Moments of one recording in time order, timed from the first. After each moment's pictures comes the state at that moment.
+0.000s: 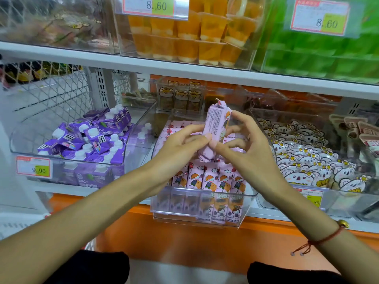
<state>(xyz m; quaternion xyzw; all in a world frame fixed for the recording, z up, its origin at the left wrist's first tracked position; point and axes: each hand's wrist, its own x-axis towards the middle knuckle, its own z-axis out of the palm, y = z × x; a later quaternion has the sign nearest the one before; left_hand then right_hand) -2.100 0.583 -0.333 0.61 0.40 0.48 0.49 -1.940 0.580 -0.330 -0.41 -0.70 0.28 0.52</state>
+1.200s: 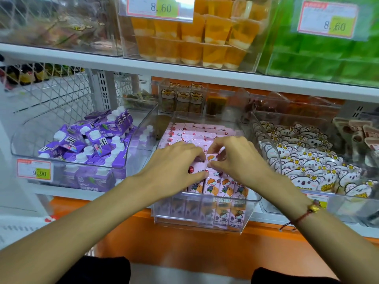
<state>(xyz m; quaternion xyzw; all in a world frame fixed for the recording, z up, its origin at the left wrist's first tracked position) -2.119 0.601 -0.357 0.84 0.51 0.21 -0.03 -1.949 0.615 -0.331 -0.54 -0.82 0.01 0.20</state>
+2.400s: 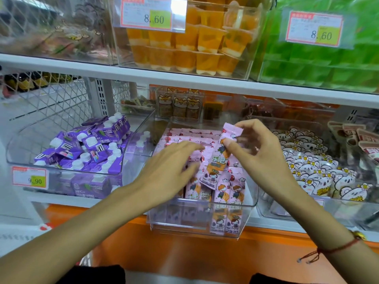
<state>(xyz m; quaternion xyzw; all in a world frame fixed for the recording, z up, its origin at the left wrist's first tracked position) -2.120 0.591 -0.350 0.82 0.50 0.28 0.04 -1.925 0.589 -0.321 -0.43 -0.71 0.19 0.52</state>
